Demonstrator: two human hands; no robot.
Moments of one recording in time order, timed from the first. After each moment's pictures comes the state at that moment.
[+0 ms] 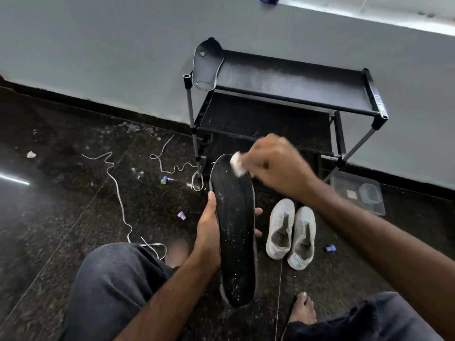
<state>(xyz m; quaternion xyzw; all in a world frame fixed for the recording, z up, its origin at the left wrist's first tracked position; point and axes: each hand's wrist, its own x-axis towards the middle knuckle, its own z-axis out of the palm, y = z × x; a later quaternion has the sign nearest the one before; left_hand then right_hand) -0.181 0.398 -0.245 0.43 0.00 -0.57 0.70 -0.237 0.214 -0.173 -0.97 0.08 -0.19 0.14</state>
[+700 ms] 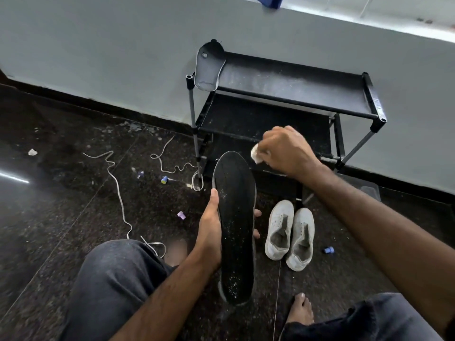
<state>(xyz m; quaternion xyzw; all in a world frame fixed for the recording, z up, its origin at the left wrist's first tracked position) -0.183 0.395 -0.241 0.44 0.00 -0.56 0.70 -0.221 0.180 -0.172 -0.98 0.13 -0.13 -0.01</state>
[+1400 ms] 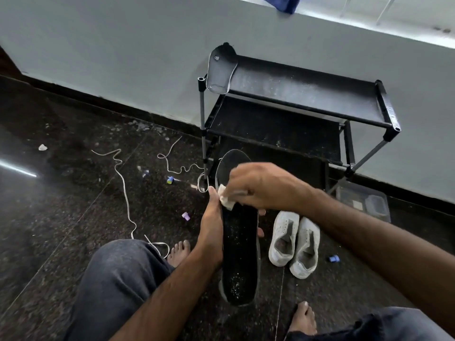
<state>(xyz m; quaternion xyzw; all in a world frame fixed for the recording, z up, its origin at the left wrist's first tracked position) -0.168 0.396 -0.244 0.42 -0.03 -0.56 0.72 -0.216 0.253 -0.158 -0.98 -0.10 -0.03 0.16</state>
